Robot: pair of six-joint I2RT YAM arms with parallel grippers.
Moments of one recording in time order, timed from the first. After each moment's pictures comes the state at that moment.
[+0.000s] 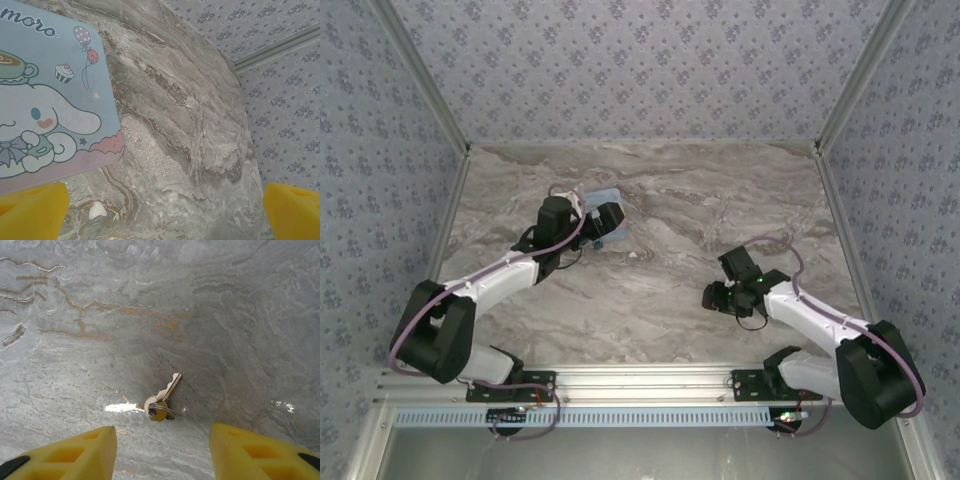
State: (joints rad) left arm -0.48 1.41 0.75 0.22 0.25 -0.87; right arm 0.49 1.16 0.52 -0.56 -0.09 0.65
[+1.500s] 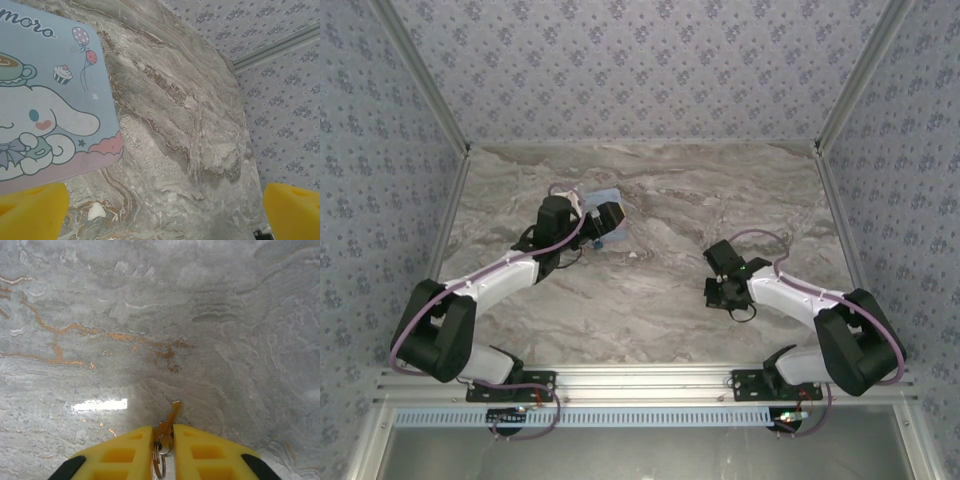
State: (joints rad) left arm -0.47 1.41 0.76 0.22 0.26 -0.87; right arm 0.54 1.34 0.62 -0.59 0.01 0.64
